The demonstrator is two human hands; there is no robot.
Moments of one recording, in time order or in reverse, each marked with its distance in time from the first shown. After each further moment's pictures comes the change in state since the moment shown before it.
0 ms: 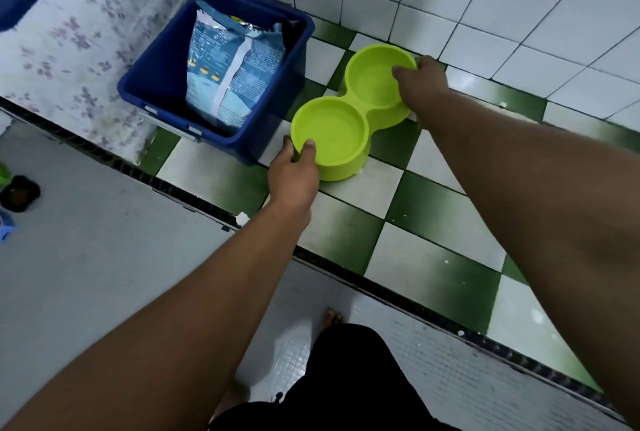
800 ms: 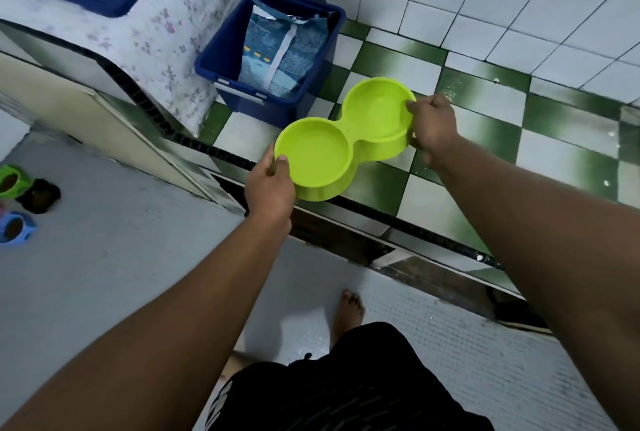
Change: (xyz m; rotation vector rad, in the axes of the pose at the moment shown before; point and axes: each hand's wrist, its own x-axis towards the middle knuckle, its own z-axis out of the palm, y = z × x) left_hand -0.066 -0.024 -0.148 -0.079 0.074 0.057; right_hand -0.170 0.023 0.015 0.329 0.082 0.130
